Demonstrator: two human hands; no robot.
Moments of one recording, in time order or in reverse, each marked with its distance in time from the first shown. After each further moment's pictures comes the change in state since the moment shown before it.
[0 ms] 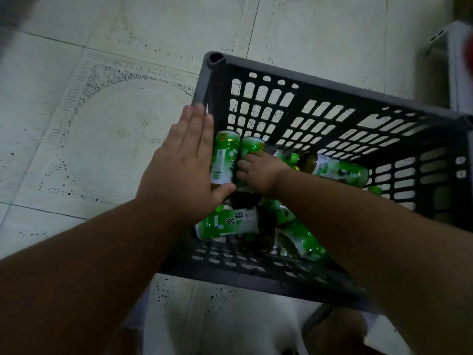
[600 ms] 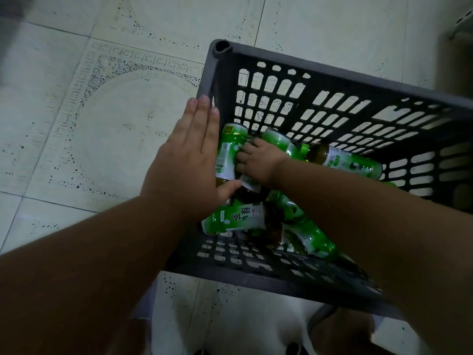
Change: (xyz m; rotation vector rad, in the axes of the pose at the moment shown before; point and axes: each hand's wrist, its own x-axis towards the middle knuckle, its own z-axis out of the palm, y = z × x) left_hand 0.001 0.002 -0.001 -0.033 -0.008 -0.027; right_hand 0.020 0.003 0.001 -0.192 0.087 -0.064
